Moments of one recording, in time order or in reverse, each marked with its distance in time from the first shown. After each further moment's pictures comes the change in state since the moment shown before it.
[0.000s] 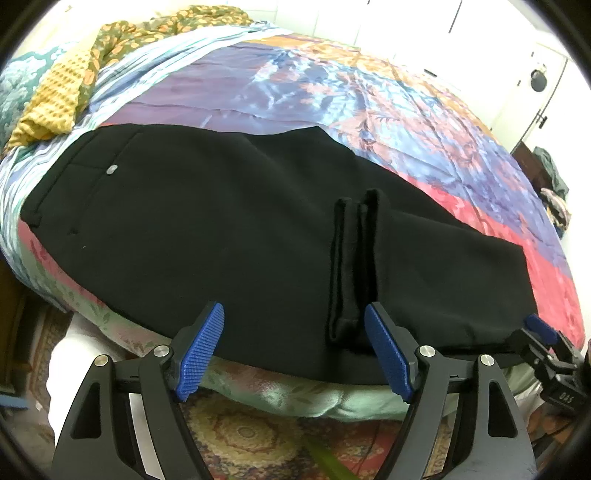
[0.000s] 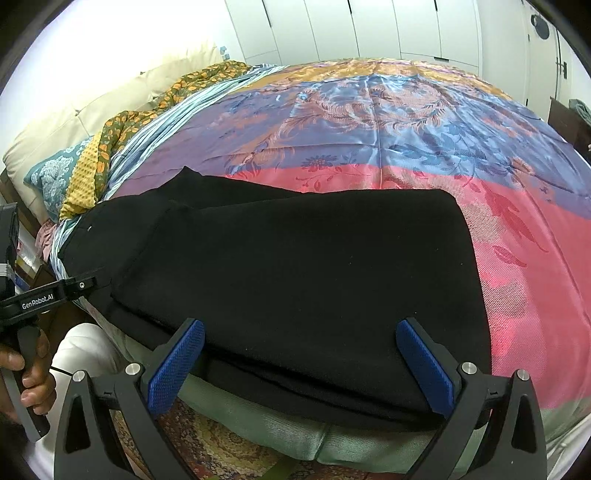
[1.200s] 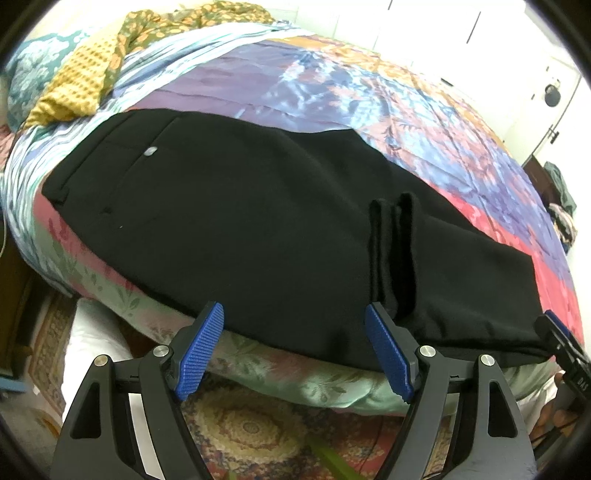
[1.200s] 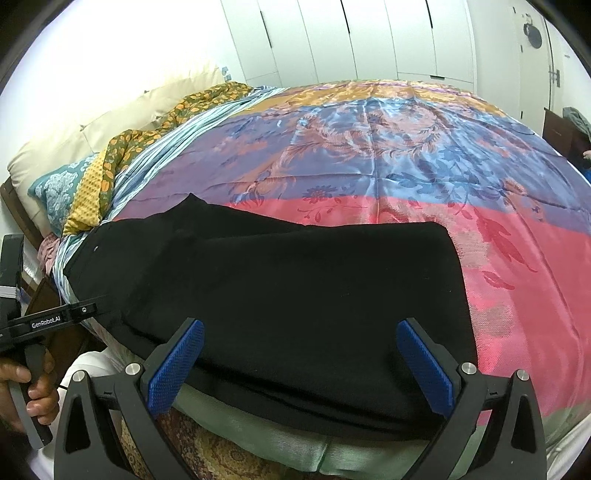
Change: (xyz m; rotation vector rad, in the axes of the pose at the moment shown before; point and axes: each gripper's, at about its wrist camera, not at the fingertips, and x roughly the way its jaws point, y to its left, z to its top) left arm -0.005 0.028 -0.008 -0.065 -0.002 0.028; right arm -0.016 0.001 0.008 0.003 -0.083 0.000
